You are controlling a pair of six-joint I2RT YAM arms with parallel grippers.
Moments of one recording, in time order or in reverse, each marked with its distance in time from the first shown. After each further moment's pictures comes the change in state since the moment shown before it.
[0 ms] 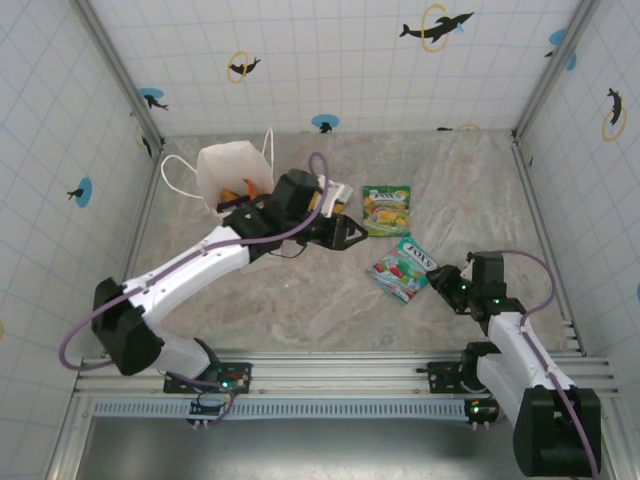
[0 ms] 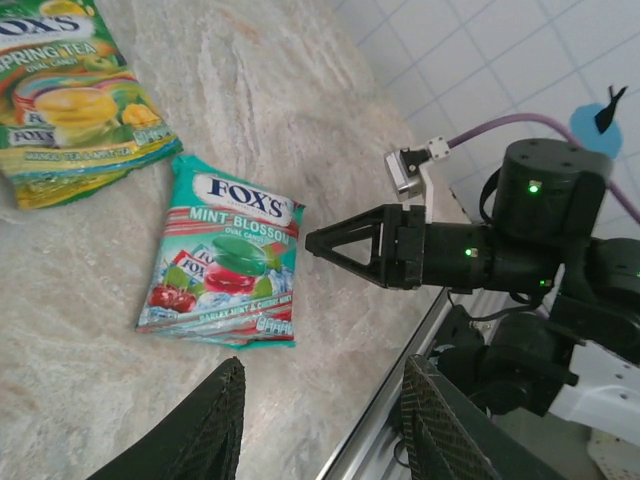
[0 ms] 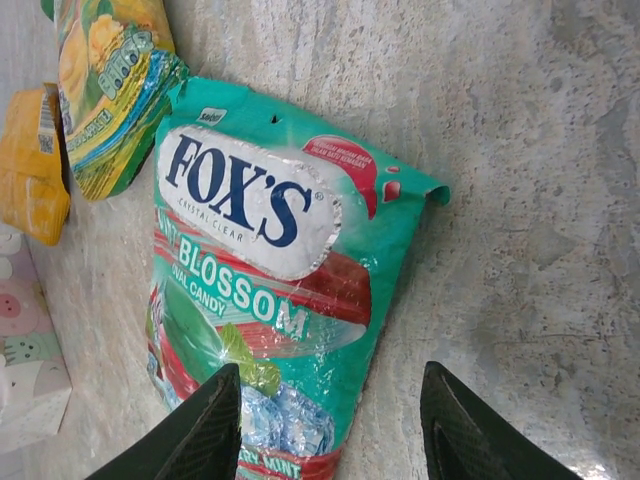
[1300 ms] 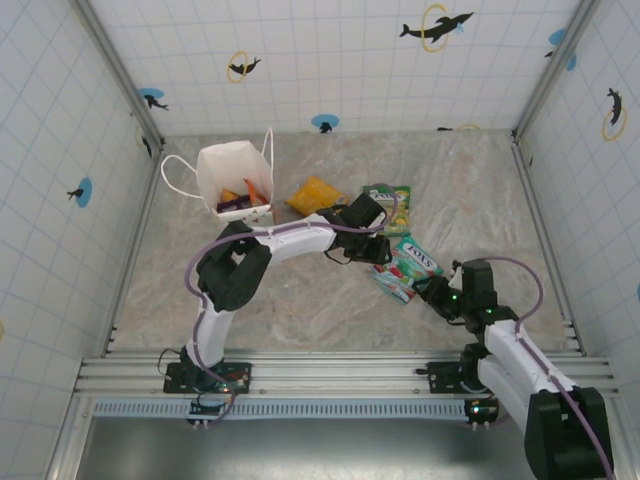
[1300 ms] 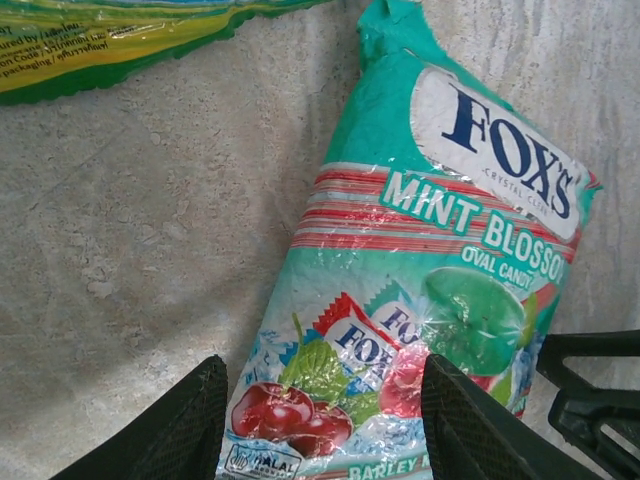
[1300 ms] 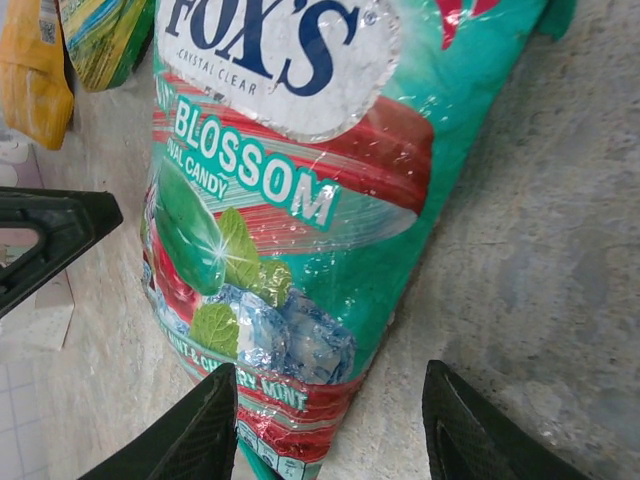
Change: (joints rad) left arm -0.061 0.649 0.238 0.015 -0.116 -0.077; right arm 0.117 -0.017 -0.094 0.090 -0.046 0.023
